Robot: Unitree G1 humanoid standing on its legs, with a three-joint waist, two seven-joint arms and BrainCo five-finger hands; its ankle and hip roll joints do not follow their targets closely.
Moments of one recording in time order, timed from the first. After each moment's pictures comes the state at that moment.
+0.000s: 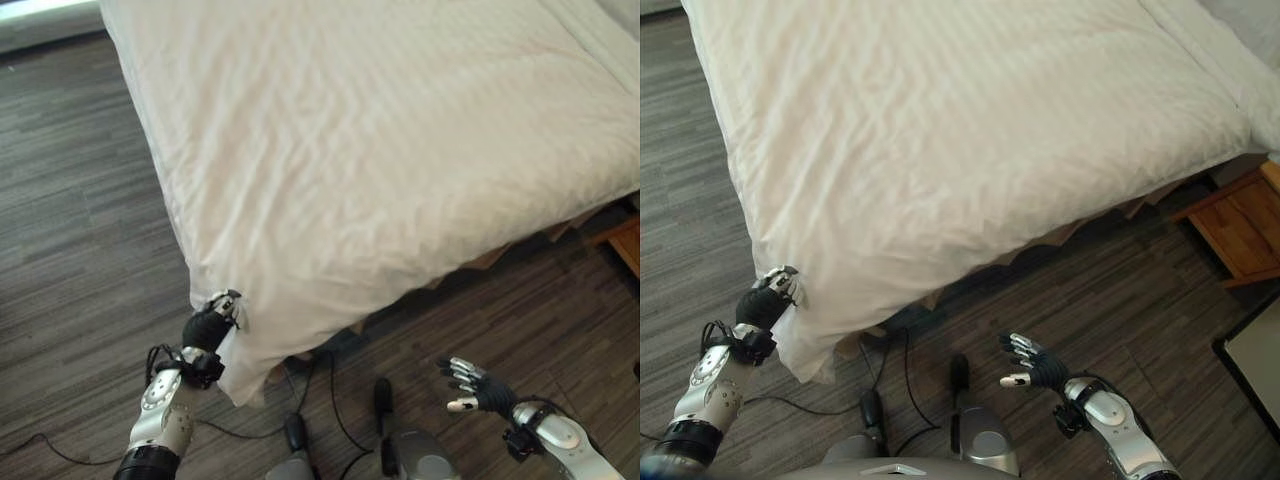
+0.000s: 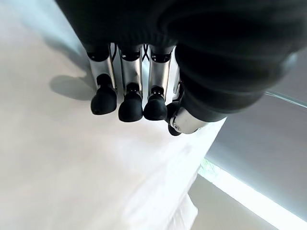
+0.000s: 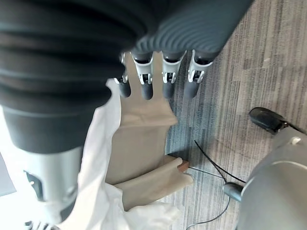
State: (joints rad) left arm -0.10 0.54 0.01 0.59 -0.90 -0.22 -0.33; right arm 0.16 -0.60 0.33 0.29 0.30 -0.19 0.38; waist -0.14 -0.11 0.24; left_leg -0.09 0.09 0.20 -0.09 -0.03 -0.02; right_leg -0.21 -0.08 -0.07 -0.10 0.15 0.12
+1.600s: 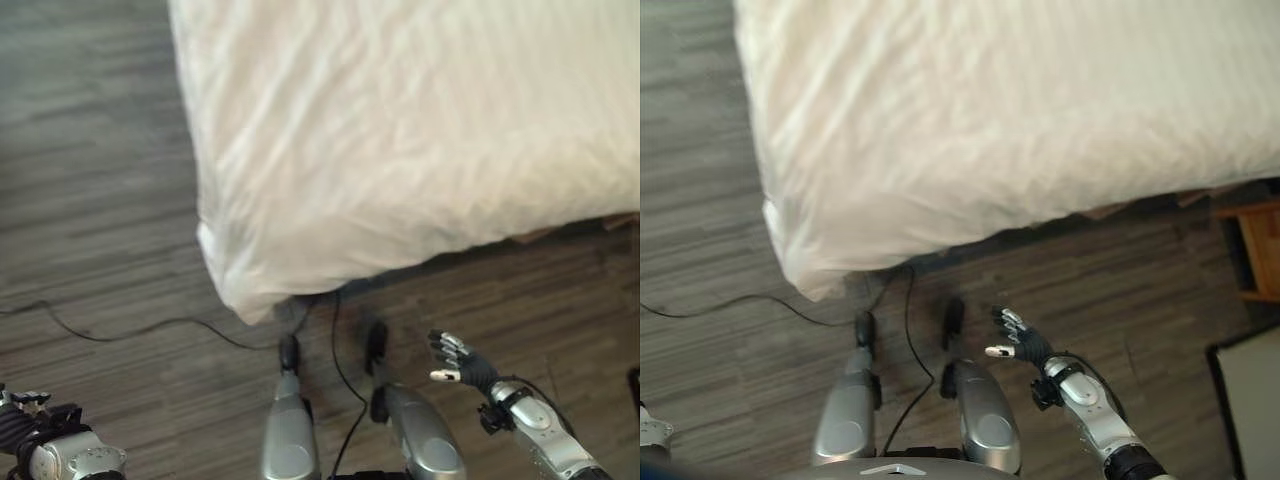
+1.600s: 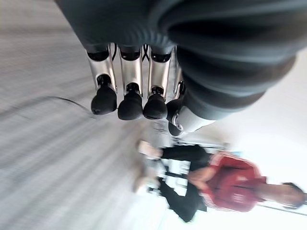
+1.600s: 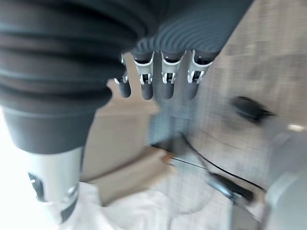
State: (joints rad) left arm 0.02 0.50 0.61 0.79 -1.12 -0.48 0.03; right arm 0.07 -0.53 0.39 0.41 0.35 -0.26 0.21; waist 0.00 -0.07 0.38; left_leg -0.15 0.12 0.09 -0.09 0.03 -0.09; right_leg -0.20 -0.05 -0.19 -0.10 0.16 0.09
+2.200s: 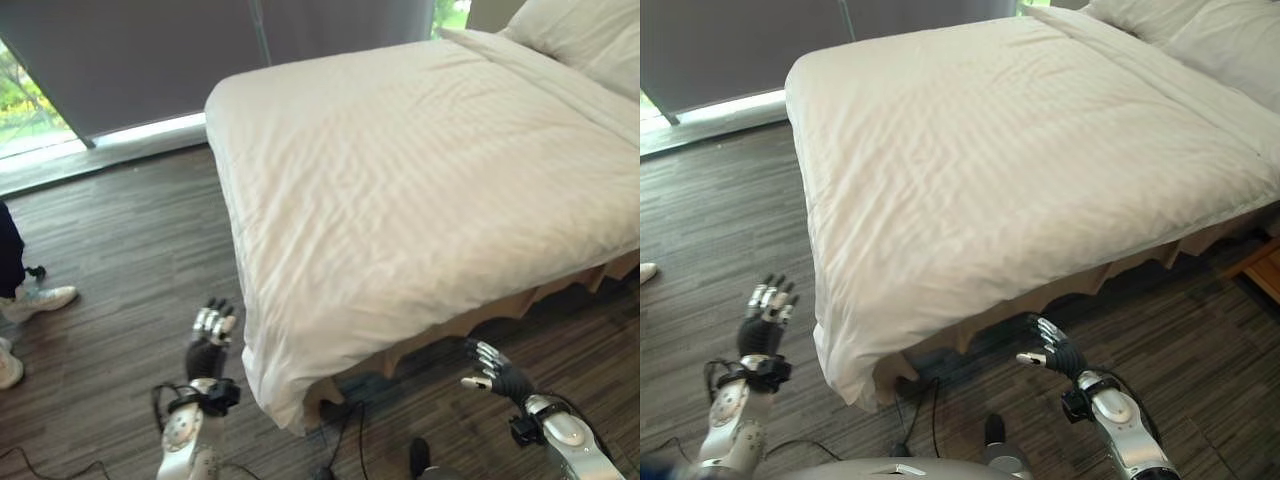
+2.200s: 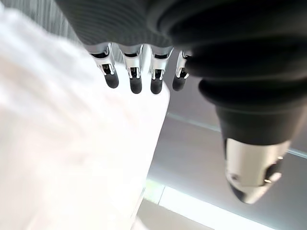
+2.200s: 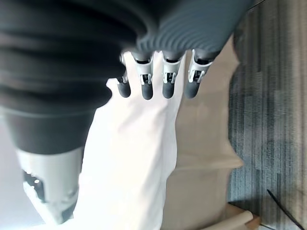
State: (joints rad) left arm 0.18 0.30 -0.05 0.29 -0.73 -0.31 -0.12; right arm 0.16 -0.53 0.22 0.40 0.27 -0.22 0.20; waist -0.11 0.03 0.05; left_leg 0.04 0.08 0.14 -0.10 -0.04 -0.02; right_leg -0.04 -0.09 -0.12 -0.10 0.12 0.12
